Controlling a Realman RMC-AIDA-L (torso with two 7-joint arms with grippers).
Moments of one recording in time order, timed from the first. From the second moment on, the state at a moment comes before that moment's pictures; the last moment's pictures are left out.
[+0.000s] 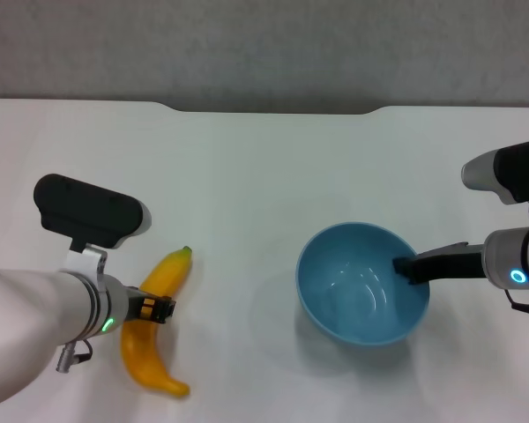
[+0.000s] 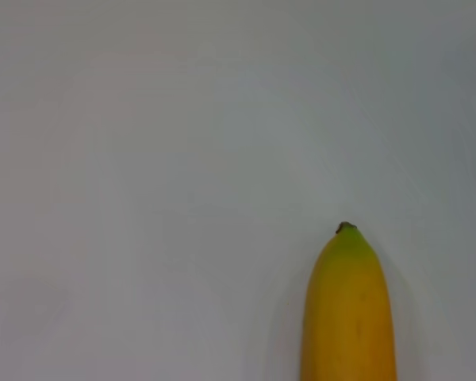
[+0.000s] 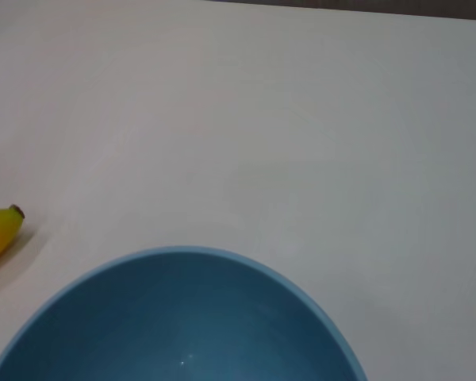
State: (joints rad) left arm -0.43 -2.03 -1.16 -1.12 -0.20 0.71 2.84; right arm 0.55 2.02 -1.48 -0.77 -2.12 -0.76 2.39
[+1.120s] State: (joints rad) left arm -0.43 -2.03 -1.16 -1.53 -0.31 0.56 2.84; right arm 0.62 2.01 -1.43 -0.76 -2.11 -0.80 2.41
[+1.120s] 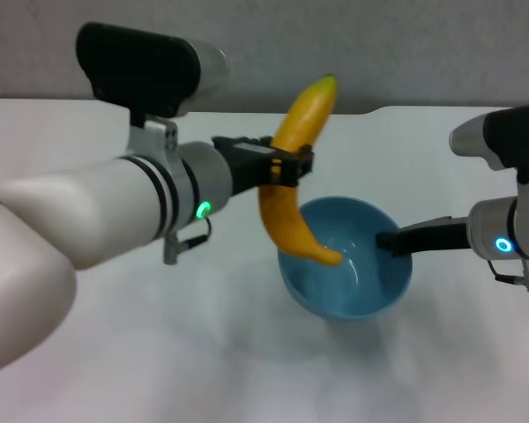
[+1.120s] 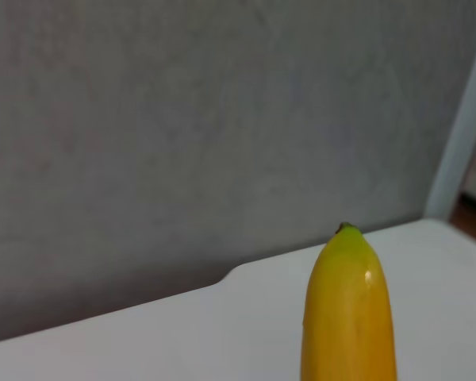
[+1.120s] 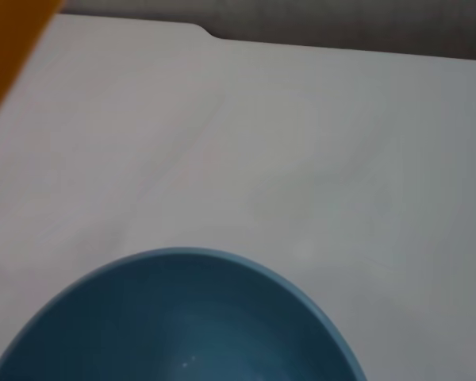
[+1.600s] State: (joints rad) left arm -0.43 -2.03 -1.02 -1.42 -0.34 0.29 2.84; right arm 0.65 2.02 -1.45 -0.76 -2.08 -0.80 2.43
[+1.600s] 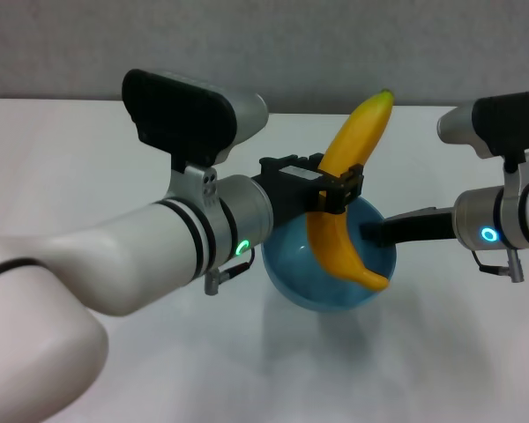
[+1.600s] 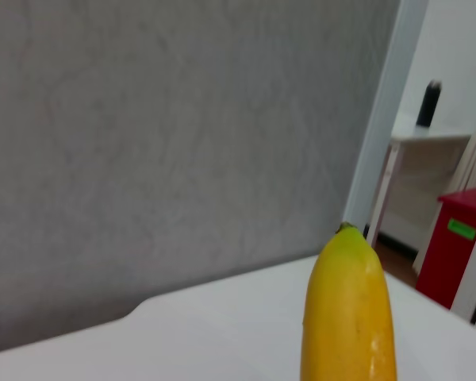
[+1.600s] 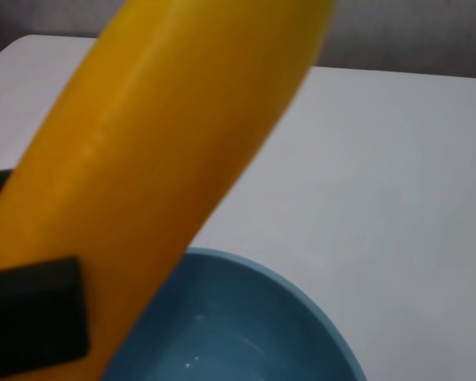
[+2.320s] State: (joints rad) left arm -0.42 -2.03 -1.00 -1.36 -0.35 0.22 2.84; right arm 0.65 2.02 -1.49 -0.76 -2.04 -0.80 2.42
